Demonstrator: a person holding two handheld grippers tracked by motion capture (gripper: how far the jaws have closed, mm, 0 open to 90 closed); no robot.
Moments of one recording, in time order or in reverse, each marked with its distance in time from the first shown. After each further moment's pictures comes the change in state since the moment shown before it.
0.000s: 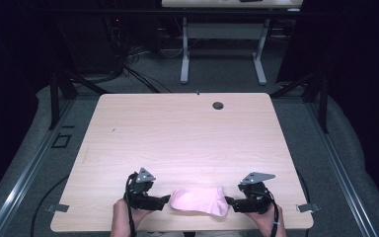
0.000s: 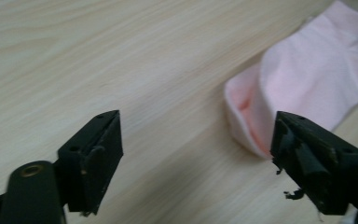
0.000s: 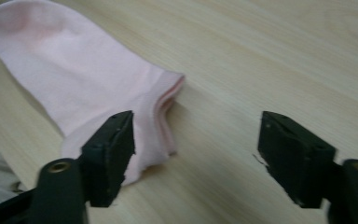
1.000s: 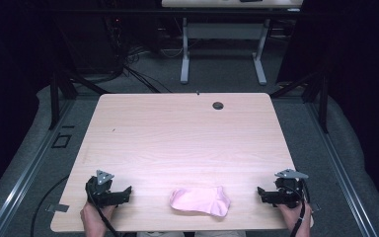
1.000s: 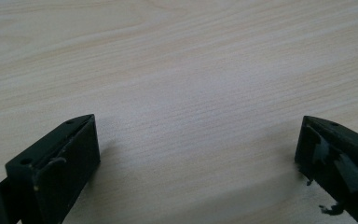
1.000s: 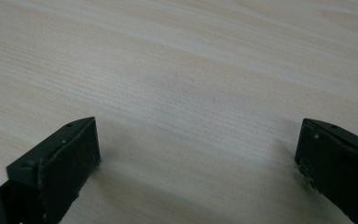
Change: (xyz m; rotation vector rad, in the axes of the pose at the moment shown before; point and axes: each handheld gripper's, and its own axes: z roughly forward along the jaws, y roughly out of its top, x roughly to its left) left arm 0.095 -0.068 -0.003 -0.089 0.323 -0.181; right arm -0.095 -0.051 -0.009 -0.046 -0.310 0.161
